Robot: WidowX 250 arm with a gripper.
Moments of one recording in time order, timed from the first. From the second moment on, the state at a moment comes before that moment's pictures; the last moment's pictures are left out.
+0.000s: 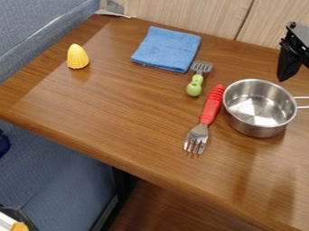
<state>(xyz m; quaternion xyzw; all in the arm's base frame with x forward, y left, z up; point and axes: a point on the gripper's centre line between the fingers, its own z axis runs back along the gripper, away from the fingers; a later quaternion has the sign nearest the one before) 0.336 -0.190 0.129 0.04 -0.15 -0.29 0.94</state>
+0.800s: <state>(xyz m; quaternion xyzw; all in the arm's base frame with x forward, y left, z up) 0.353 -0.131 0.128 0.07 -0.14 -0.20 0.97</state>
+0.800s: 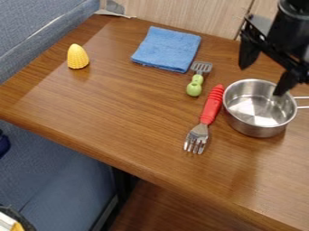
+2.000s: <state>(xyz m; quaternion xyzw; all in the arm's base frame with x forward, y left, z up) 0.459 0.035 0.095 0.08 -0.09 0.00 0.99</state>
